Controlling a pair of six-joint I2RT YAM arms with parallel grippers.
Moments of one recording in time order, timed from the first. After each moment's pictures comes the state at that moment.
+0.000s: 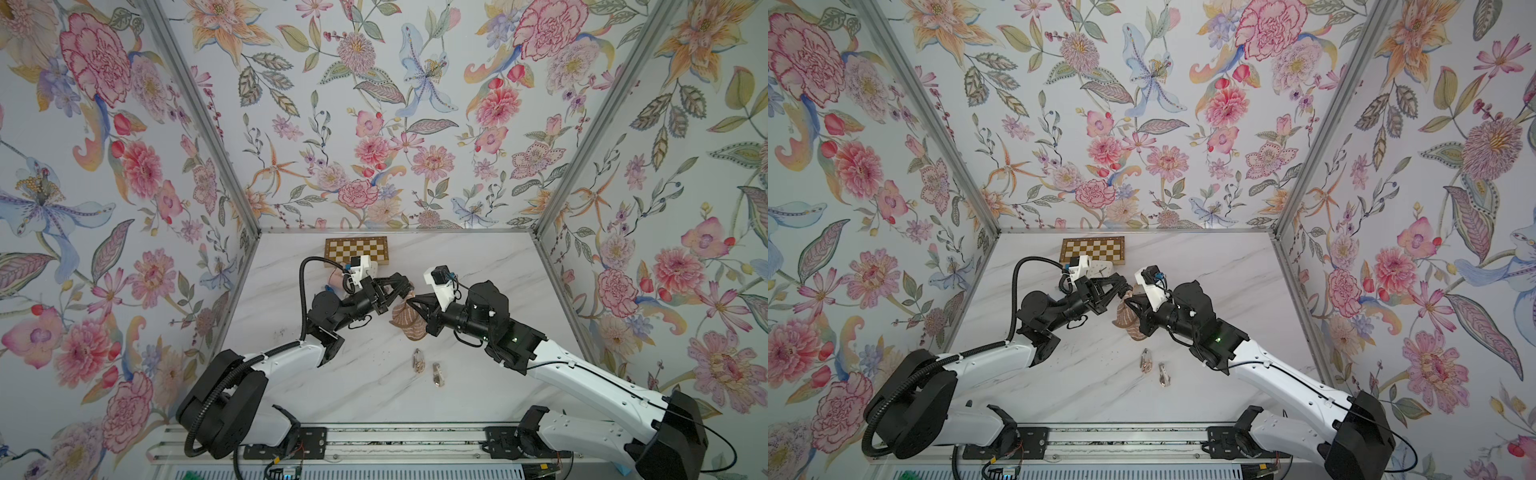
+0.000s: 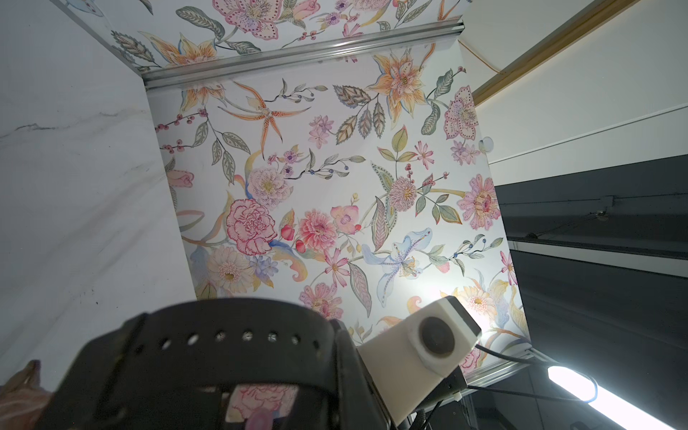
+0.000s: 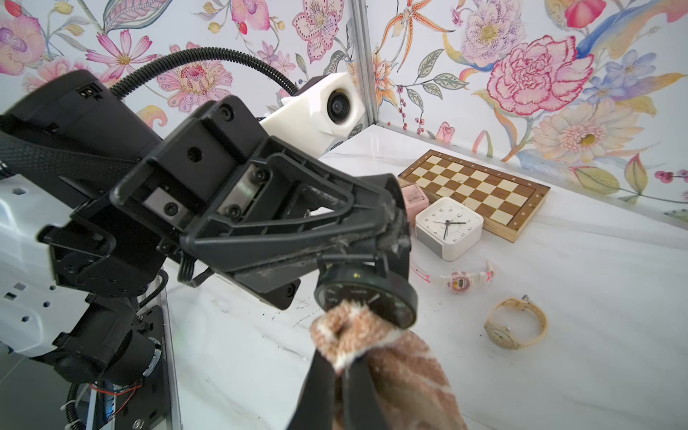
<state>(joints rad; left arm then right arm) -0.60 1.39 0.61 1.09 0.52 -1.56 0.81 1.11 0.83 0.05 -0.22 0.17</state>
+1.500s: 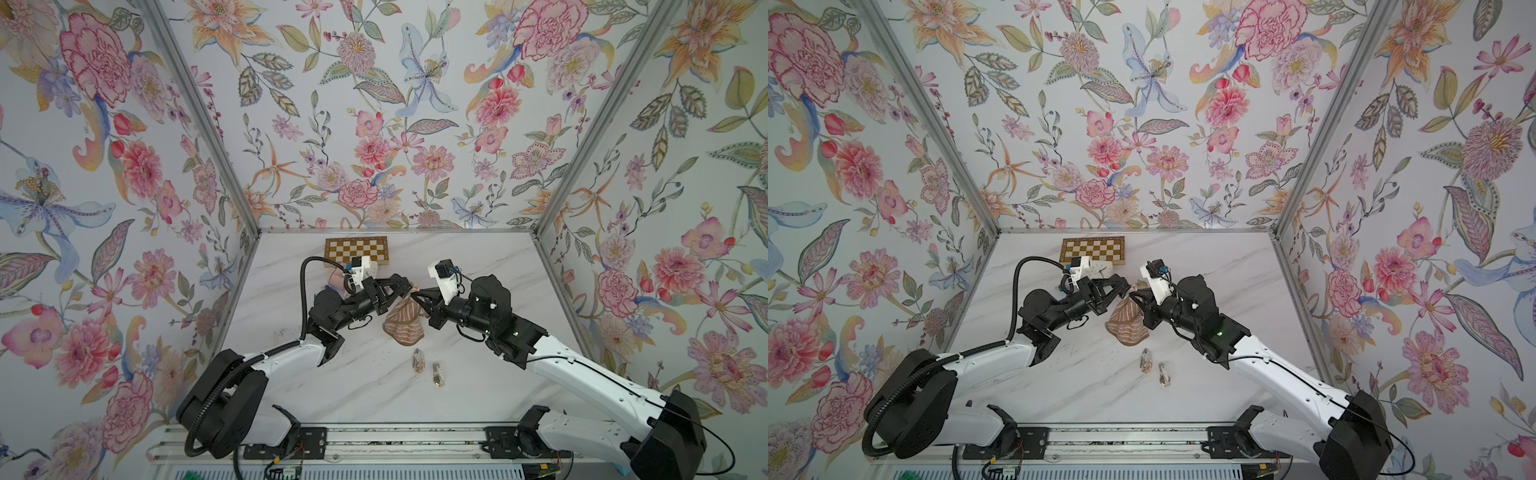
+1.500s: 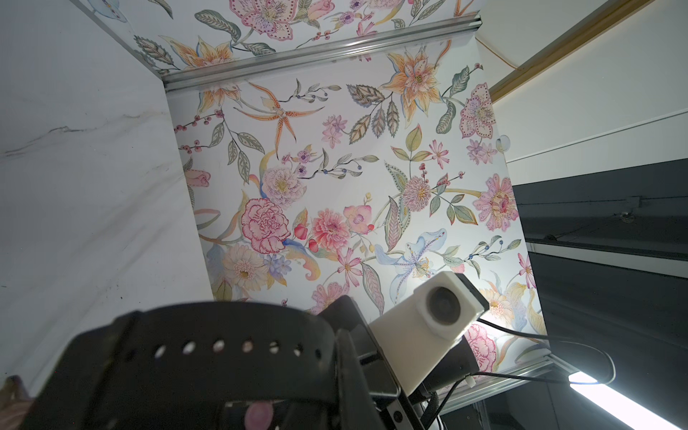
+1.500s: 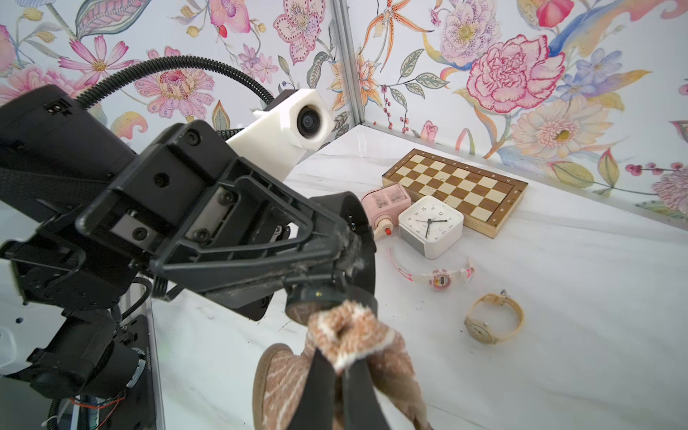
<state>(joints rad) -0.60 1.40 0.62 1.04 0.52 -1.53 0.77 1.13 0.85 0.04 -0.25 0.17</state>
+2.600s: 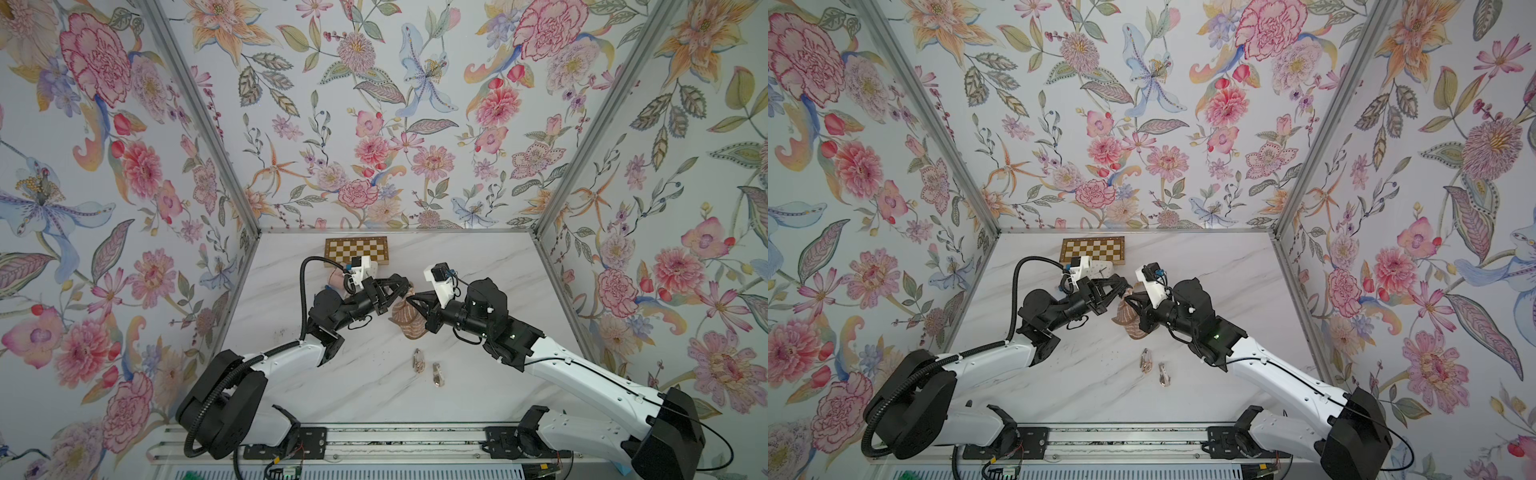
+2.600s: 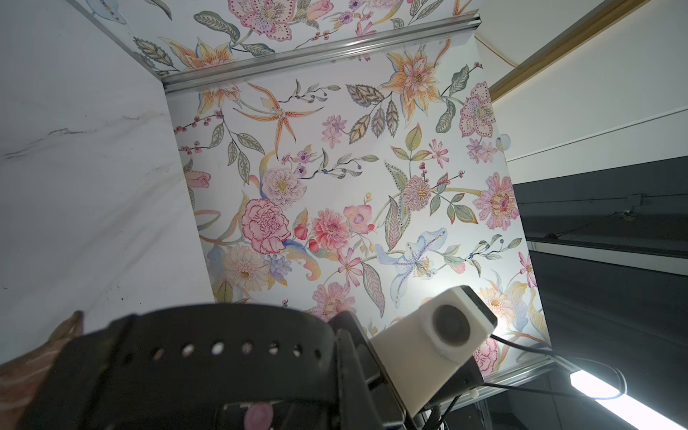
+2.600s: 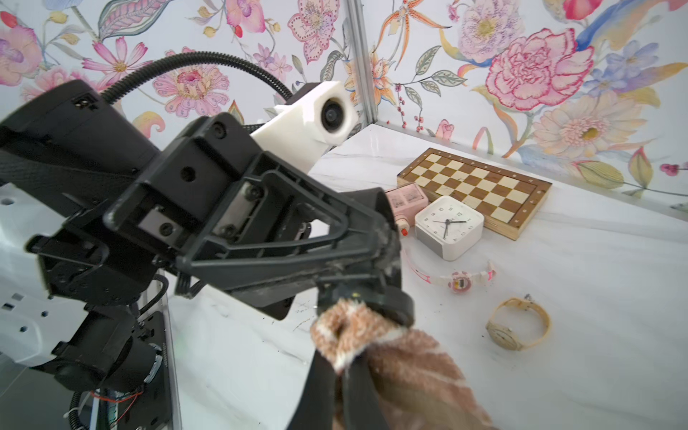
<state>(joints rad) -0.60 1.39 0.62 1.04 0.52 -1.52 0.81 1.14 0.84 0.06 -0.24 0.19</state>
